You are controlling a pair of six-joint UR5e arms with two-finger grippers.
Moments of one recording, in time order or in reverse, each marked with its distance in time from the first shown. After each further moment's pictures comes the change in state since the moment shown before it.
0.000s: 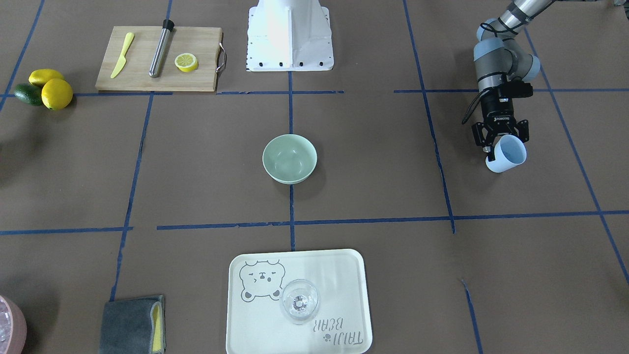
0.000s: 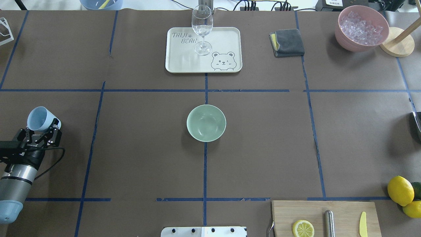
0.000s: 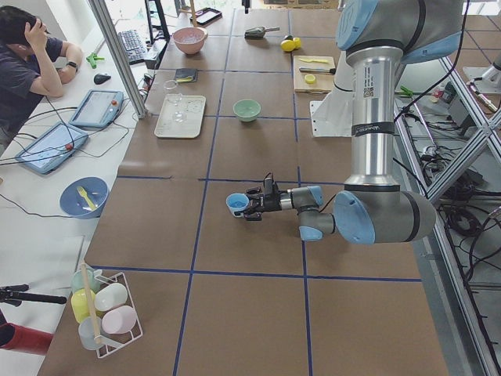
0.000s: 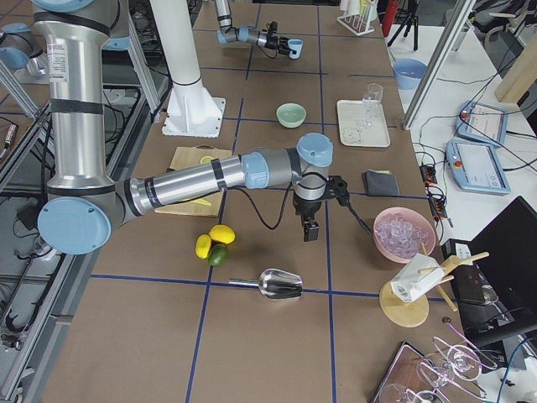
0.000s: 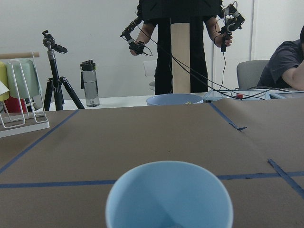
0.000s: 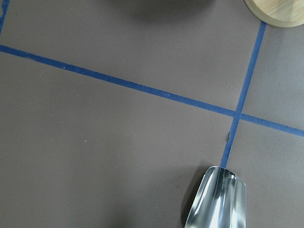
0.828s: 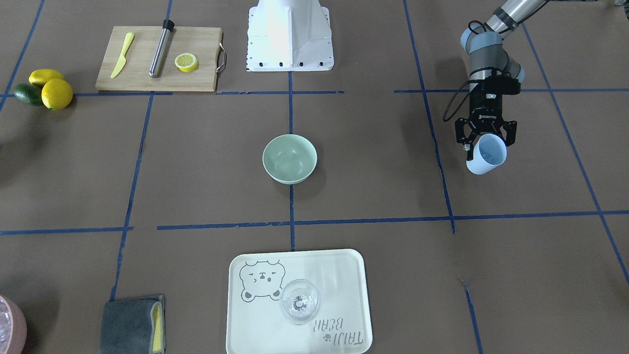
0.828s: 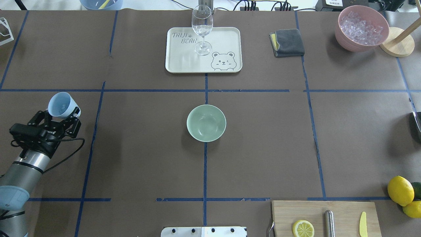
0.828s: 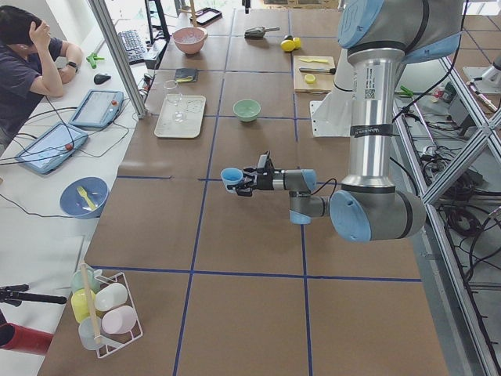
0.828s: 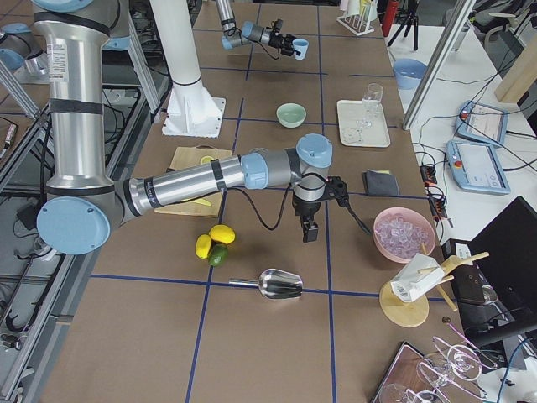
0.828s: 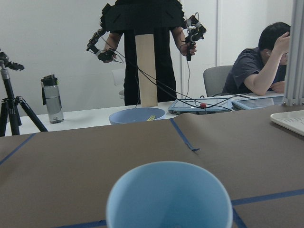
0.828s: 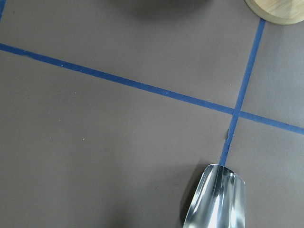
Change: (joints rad) left arm -0.102 -0.115 -0.078 -0.178 -0.191 0.512; right arm 0.000 -0.005 0.000 0.000 -0.002 0.000
